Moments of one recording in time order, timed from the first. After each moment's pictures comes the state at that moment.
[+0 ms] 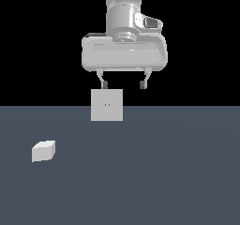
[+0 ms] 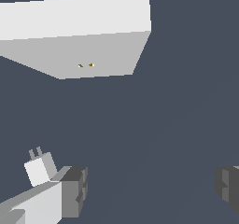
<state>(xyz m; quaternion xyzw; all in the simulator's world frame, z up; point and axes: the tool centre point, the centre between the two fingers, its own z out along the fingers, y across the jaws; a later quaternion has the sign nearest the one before) -0.008 -0.009 0.149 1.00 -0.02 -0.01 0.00</state>
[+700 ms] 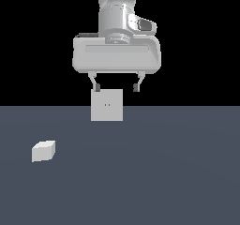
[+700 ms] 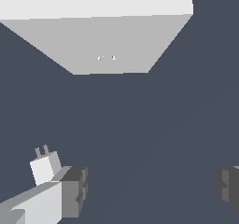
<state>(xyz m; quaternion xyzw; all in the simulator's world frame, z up) -0.013 0.008 0.141 1.00 0.00 0.01 0.00</state>
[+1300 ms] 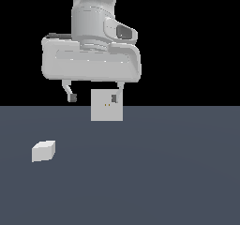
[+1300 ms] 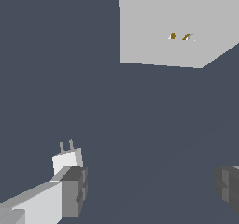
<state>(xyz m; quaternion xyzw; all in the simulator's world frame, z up) -0.031 0.058 0.116 1.00 0.05 0.08 -0.01</state>
